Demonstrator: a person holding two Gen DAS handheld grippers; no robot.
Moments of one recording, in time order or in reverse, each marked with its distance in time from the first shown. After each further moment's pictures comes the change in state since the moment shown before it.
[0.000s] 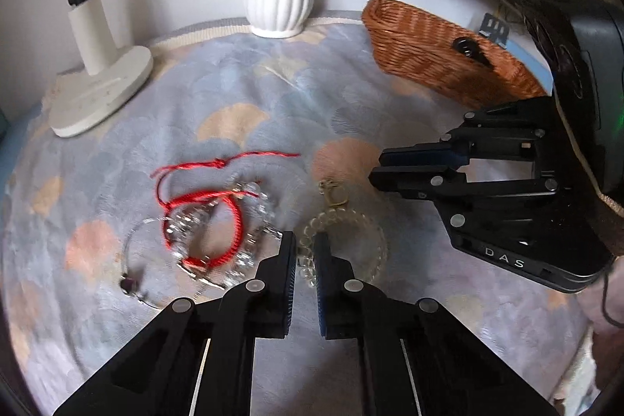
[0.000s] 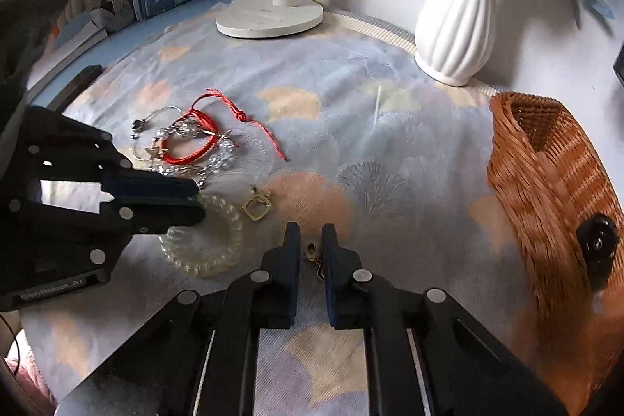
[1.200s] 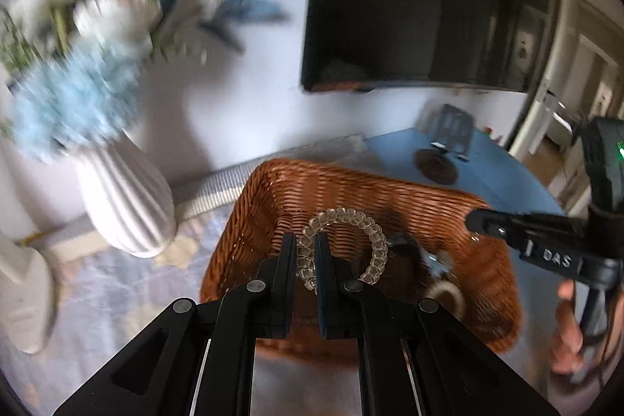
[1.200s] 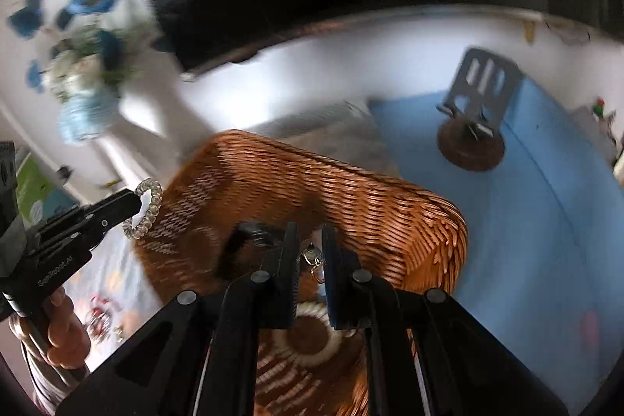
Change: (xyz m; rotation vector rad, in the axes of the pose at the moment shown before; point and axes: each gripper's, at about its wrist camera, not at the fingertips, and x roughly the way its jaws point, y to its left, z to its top) left arm 0.044 -0.133 0.207 0.092 -0.177 -0.082; right arm -0.126 -0.274 -0.069 0.787 -0.181 -0.213
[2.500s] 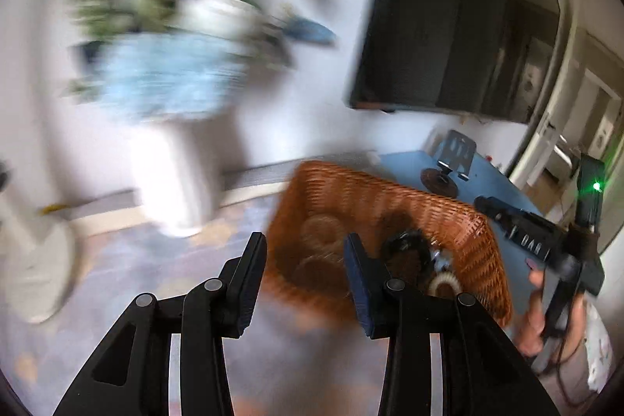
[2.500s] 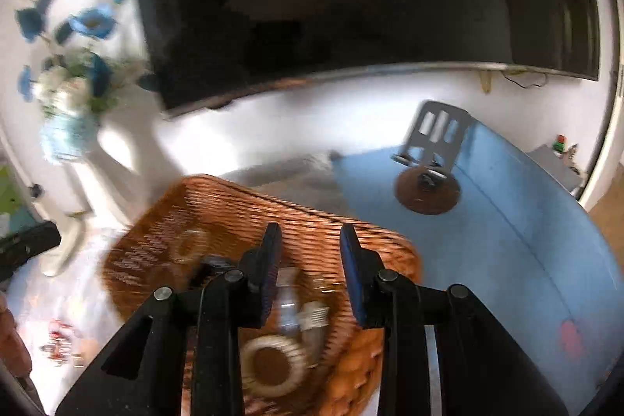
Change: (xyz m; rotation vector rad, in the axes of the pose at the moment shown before) left arm -0.080 0.051 -0.034 -0.098 -0.102 0.015; right arm -0.036 0.014 -0.011 -0.045 -0.245 -0.111
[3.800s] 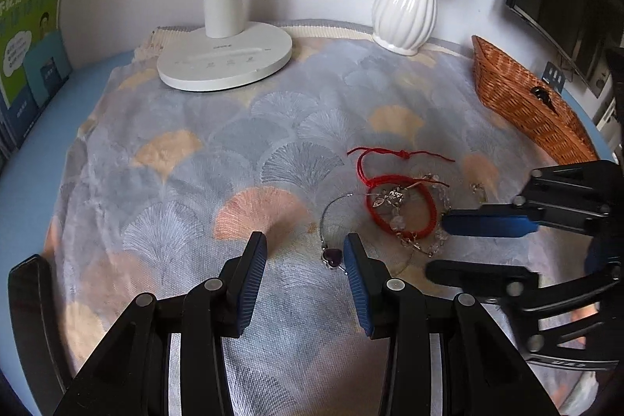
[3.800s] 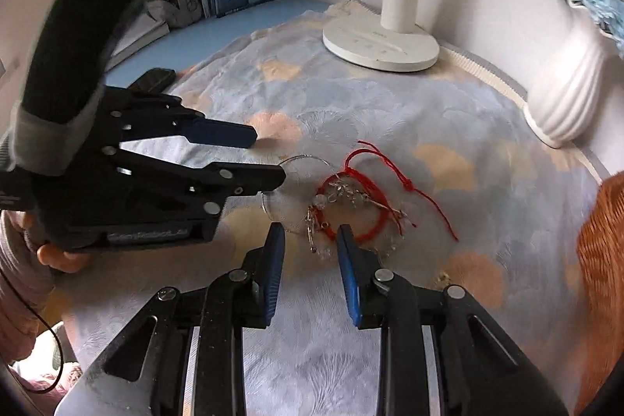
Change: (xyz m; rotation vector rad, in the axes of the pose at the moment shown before) left arm -0.067 0.174 -0.174 -0.127 0.231 0.229; right arm 0.001 0.359 -0.189 -0.788 0.417 0.572
